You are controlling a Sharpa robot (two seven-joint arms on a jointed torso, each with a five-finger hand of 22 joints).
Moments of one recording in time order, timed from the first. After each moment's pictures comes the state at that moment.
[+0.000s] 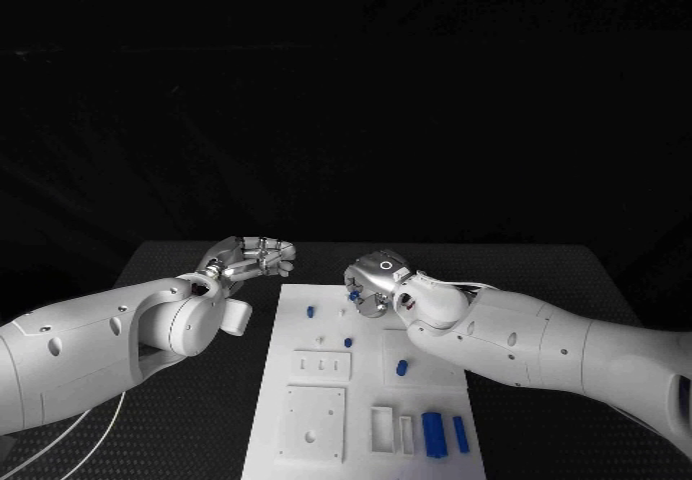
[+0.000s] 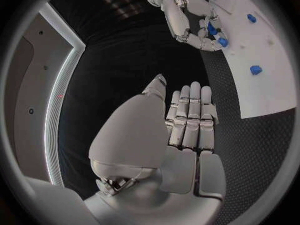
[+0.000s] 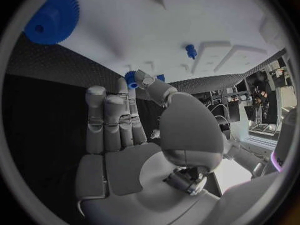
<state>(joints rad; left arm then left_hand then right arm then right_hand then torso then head) 1.33 -0.78 -0.16 1.37 -0.03 -0.30 0.30 1.54 -0.08 0.08 0.29 0.14 0.81 0.17 0.34 0.42 1.11 0.13 0.09 0.07 0.95 0.09 0.38 0.56 0.03 0.80 0.00 0.26 1.31 1.24 -0.42 -0.16 1.08 -1.85 -0.48 -0.15 1.16 -0.17 0.79 -0.27 0.05 1.06 0.09 0.41 0.46 1.37 0.04 0.12 0.15 1.33 -0.08 1.16 0.79 0.20 1.25 -0.02 0.87 1.31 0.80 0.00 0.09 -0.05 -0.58</state>
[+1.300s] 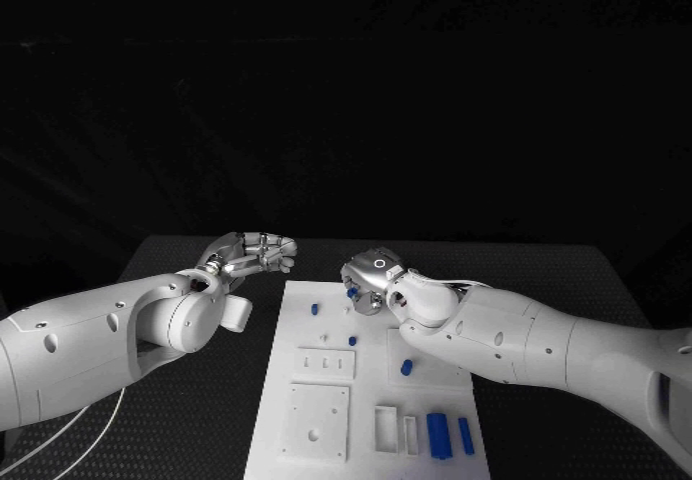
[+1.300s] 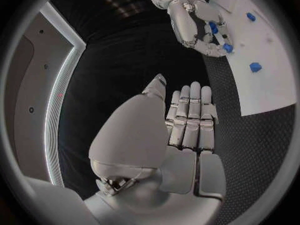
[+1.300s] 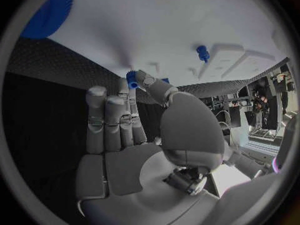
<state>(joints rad) 1.35 -0.79 -0.16 1.38 -0.03 -0.30 0.30 1.54 -0.08 0.08 0.29 0.14 0.81 0.17 0.34 0.41 1.11 0.13 0.09 0.07 0.95 0.09 0.38 0.56 0.03 0.80 0.00 0.26 1.31 1.24 -0.38 -0.16 1.02 -1.90 -0.47 -0.18 1.16 -0.19 0.81 -0.25 0.05 1.06 0.09 0.41 0.47 1.39 0.02 0.11 0.15 1.32 -0.08 1.16 0.78 0.20 1.25 -0.03 0.87 1.31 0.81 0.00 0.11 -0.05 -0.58</state>
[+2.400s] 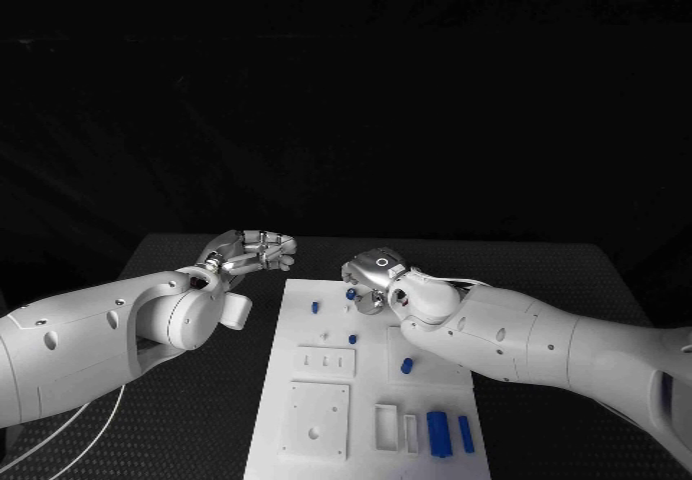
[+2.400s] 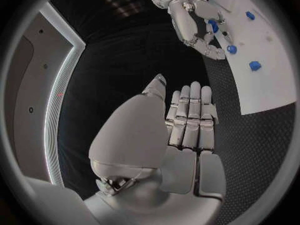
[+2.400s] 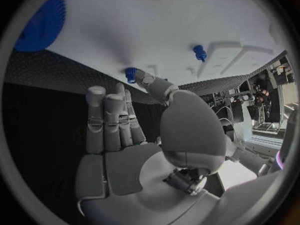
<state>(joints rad) 1.35 -0.79 -0.16 1.38 -0.03 -0.30 0.30 1.54 -0.08 0.08 0.29 0.14 0.81 0.17 0.34 0.41 1.11 0.13 0.09 0.07 0.95 0.10 0.38 0.57 0.03 0.80 0.00 0.26 1.31 1.24 -0.38 -0.16 1.03 -1.83 -0.45 -0.17 1.17 -0.29 0.80 -0.23 0.05 0.89 0.15 0.32 0.44 1.17 0.10 0.06 0.15 1.31 -0.01 1.16 0.74 0.20 1.22 -0.01 0.86 1.31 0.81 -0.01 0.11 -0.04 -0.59</state>
